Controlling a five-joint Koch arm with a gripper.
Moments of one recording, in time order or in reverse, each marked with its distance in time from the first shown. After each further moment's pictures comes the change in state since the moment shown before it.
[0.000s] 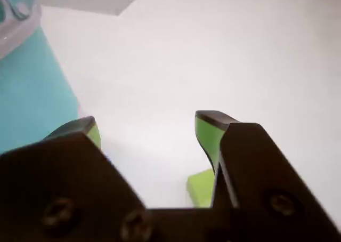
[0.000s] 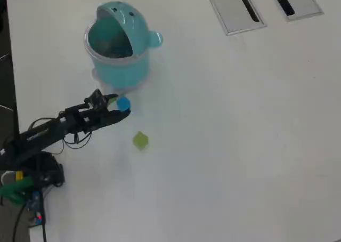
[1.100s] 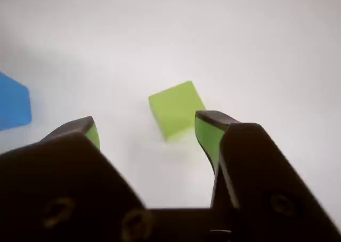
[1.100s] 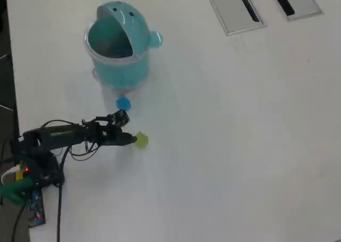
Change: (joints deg) arm 7.1 -17.4 6.9 -0.3 -4.7
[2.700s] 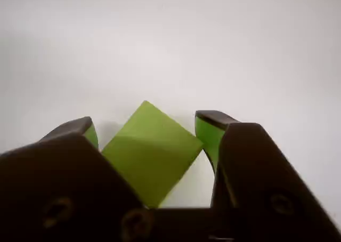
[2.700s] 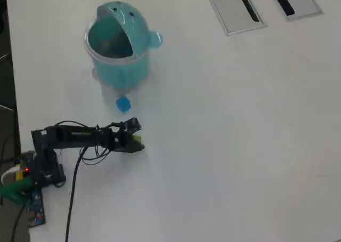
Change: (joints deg) arm 2.9 -16.2 -1.8 -9.6 -2.5
